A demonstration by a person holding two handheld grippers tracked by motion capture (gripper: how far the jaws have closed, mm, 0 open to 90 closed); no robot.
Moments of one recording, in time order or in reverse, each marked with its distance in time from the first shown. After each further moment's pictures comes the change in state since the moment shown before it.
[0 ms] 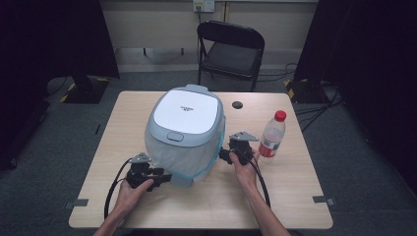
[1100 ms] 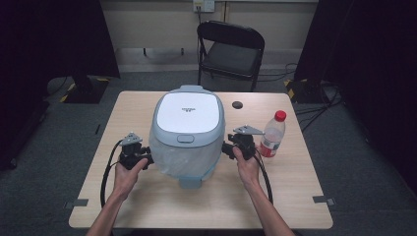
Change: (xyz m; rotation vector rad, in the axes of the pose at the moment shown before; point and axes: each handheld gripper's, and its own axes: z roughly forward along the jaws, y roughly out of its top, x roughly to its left) left arm 0.012 0.049 -0.021 -0.161 0.091 -0.012; right arm -0.004 0.025 -0.014 -0.027 0.074 0.040
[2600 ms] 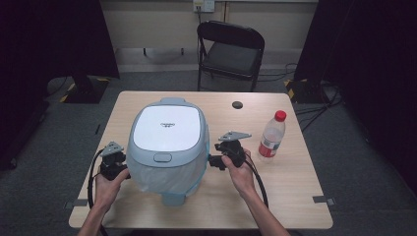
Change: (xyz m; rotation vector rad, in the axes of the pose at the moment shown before) left arm 0.020 -0.028 -0.045 0.022 0.141 -0.006; right arm 0.039 -0.001 -0.011 0.130 0.205 -0.113
